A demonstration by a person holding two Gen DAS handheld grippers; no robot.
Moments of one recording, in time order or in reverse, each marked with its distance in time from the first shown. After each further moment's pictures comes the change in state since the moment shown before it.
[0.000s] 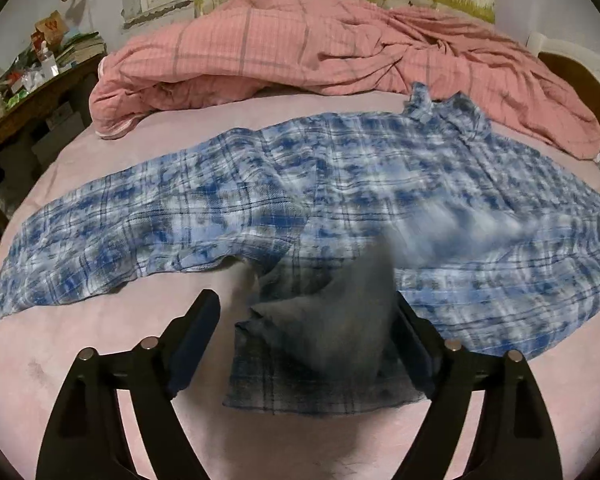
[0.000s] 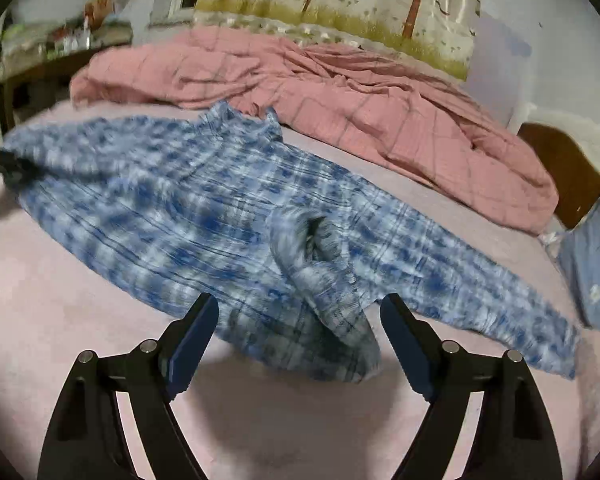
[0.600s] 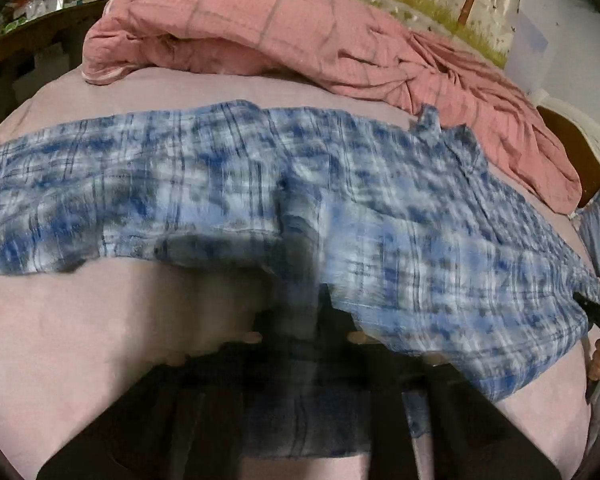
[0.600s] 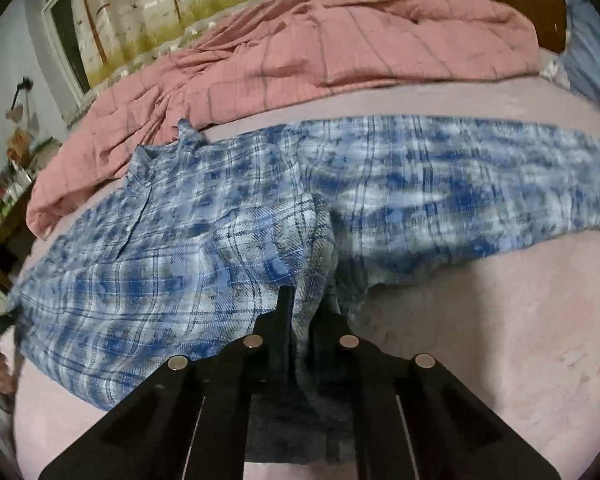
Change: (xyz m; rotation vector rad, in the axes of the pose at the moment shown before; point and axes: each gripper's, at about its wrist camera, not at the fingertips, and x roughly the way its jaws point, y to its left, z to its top) left arm 0.032 0.043 -0.002 -0.175 -0.010 -0.174; right arm 0.094 -0.081 -0.024 0.586 0.073 0.210
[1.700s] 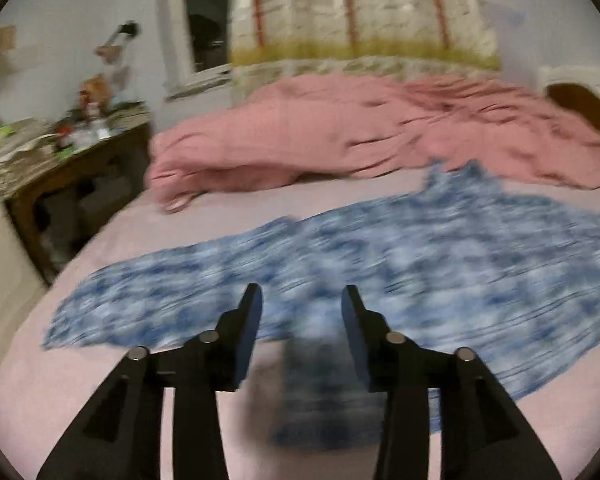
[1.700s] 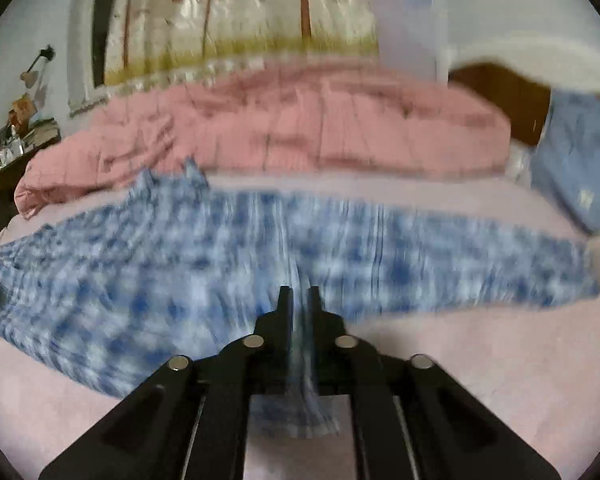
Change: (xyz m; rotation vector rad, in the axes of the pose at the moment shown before) left arm -0.093 -0.066 -0.001 0.233 -0.295 0.264; right arm -0.093 0.057 0.006 -0.228 -0.266 -0.166
